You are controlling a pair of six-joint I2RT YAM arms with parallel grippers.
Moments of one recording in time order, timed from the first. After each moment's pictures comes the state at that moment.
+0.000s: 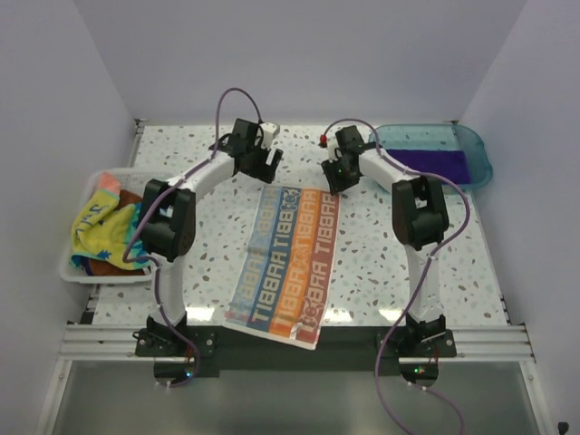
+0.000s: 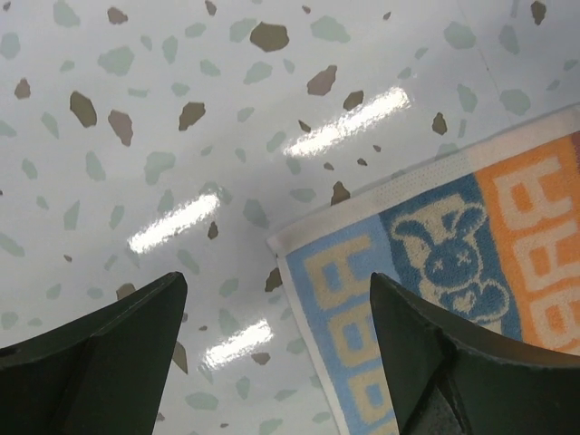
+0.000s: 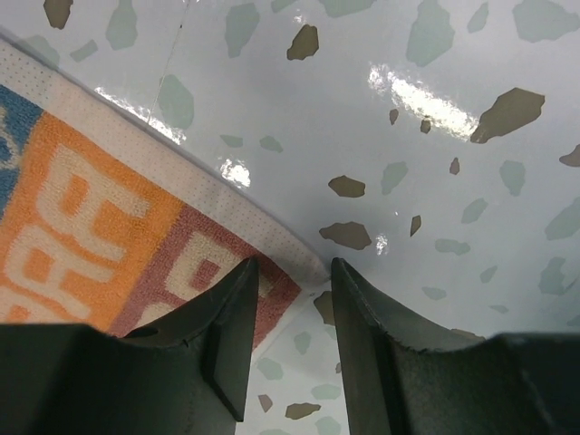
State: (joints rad) left arm -0.36 2.07 1.63 -0.41 0.07 0.06; right arm 0.32 2.22 1.74 -0.64 -0.10 -0.12
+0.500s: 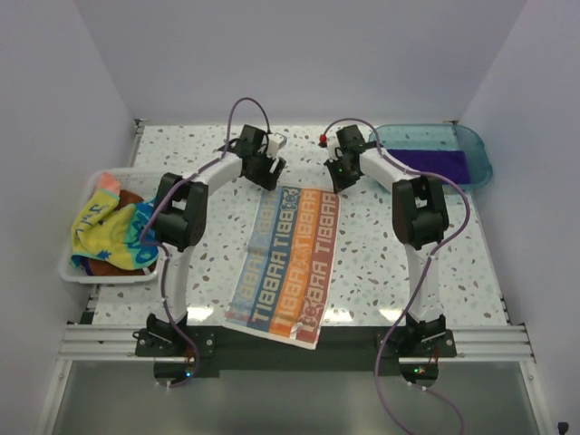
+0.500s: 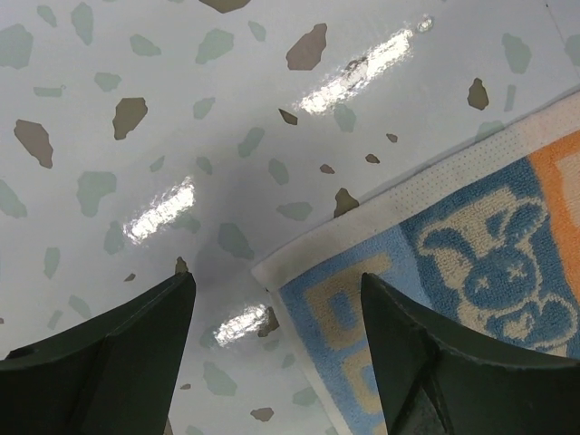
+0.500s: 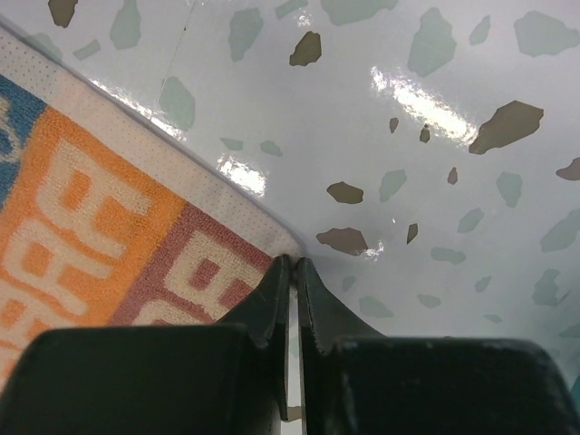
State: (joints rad) left arm -0.36 2.23 1.73 -0.44 0.13 0.16; right arm 0.32 2.24 1.76 -0.64 -0.12 -0.15
